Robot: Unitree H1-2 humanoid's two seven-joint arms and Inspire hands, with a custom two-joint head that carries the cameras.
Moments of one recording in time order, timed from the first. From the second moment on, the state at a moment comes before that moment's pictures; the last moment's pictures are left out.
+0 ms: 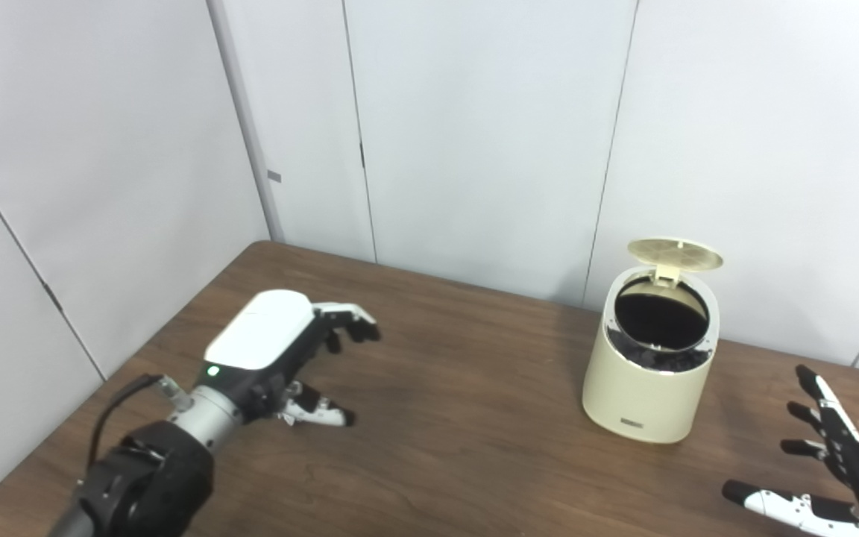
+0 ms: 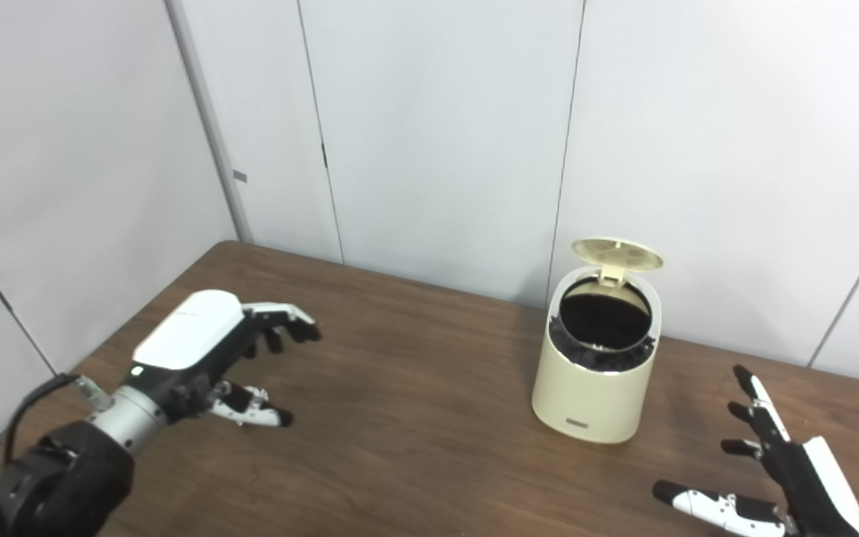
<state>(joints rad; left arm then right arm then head) 0.06 0.63 0.20 -0.69 0.75 0.27 -0.43 -0.20 -0.26 0.10 -0.26 -0.32 0.27 0.18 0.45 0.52</state>
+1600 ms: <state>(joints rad) 0.00 0.62 0.11 -0.31 1.07 0.20 -0.47 -0.20 -0.27 0.12 -0.37 -0.36 0.42 0.23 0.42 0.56</state>
